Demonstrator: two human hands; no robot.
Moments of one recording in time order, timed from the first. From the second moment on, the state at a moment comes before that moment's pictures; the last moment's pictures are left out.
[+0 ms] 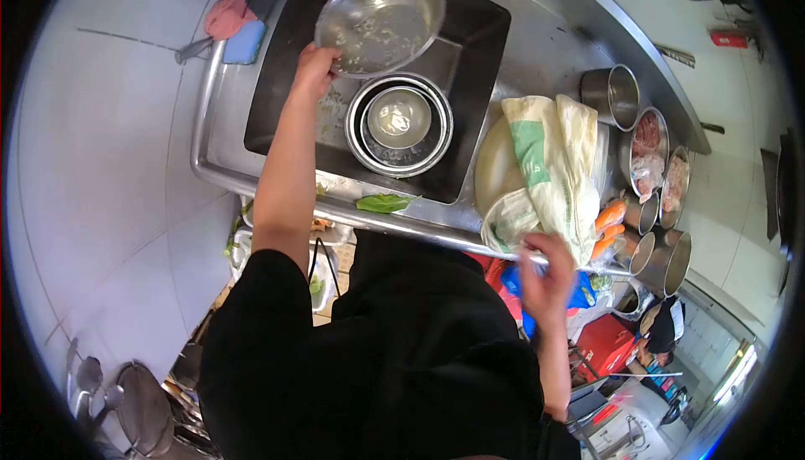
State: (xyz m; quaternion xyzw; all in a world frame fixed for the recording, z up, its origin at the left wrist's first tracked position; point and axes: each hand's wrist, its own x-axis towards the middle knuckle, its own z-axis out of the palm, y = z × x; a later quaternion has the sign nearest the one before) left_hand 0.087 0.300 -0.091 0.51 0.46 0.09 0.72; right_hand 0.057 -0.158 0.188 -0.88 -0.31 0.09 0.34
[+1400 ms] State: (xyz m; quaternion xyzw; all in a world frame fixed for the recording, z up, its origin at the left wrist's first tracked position) left_hand 0.356 0.370 -0.092 0.72 0.31 0.19 0.59; right_hand 0.207 -0.054 0.051 -0.75 0.09 0.15 0.64
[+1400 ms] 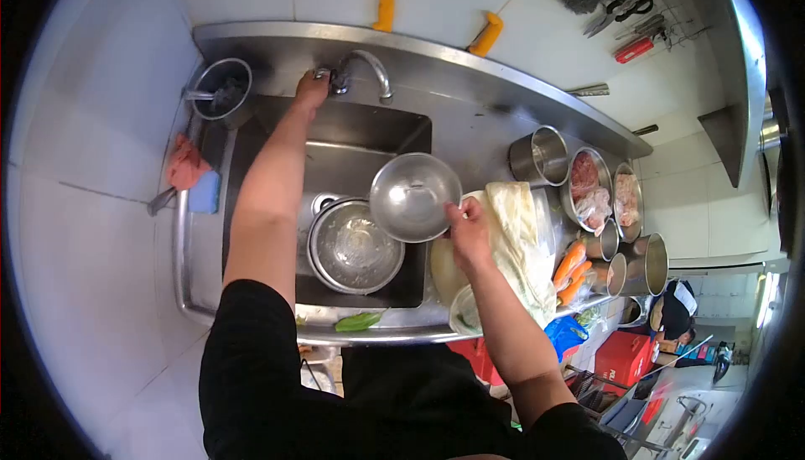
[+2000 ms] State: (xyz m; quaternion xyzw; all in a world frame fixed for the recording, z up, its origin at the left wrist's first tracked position) left_hand 0.372 0.368 -0.061 0.61 0.47 -0.03 0.64; right_hand 0.280 0.039 -0.030 -0.63 0.18 0.27 0.70
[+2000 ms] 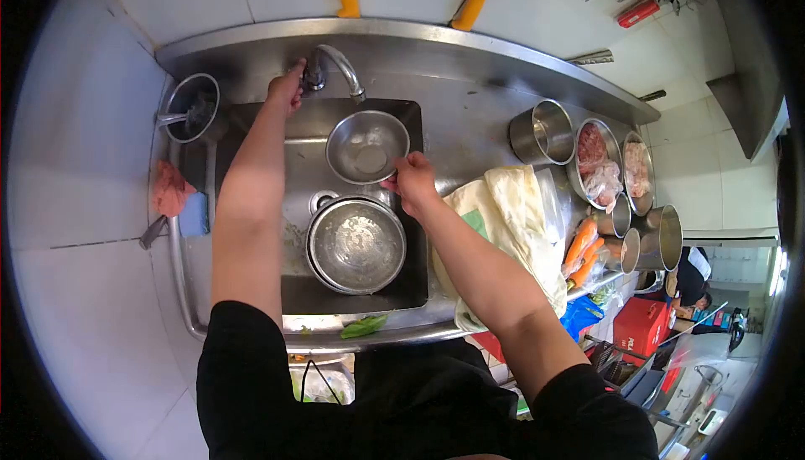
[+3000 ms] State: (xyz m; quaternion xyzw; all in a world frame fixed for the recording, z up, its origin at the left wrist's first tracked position) left_hand 0.366 0.390 -0.154 0.77 0.11 0.30 0.56; right_hand 0.268 -0.055 0.097 -0.82 -0.45 -0.01 0.36
